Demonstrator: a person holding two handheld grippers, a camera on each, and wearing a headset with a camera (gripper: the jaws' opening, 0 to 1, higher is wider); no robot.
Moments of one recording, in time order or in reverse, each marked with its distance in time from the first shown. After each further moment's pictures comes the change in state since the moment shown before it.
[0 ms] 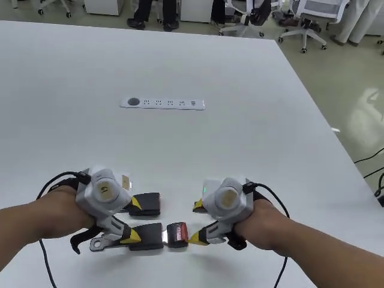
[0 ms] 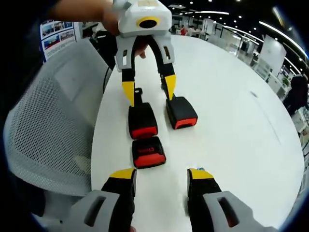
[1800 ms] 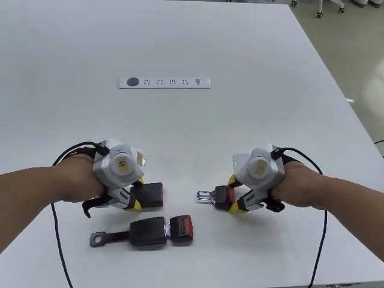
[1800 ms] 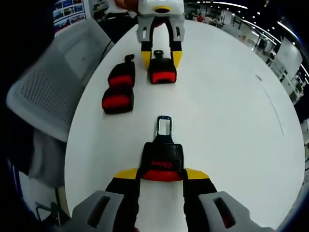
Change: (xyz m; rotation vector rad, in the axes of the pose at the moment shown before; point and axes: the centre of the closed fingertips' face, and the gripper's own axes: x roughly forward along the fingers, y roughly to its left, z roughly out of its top) left arm 0.032 0.053 -0.019 0.096 0.182 -0.046; right arm -0.003 -0.057 -0.064 -0.108 0.139 0.099
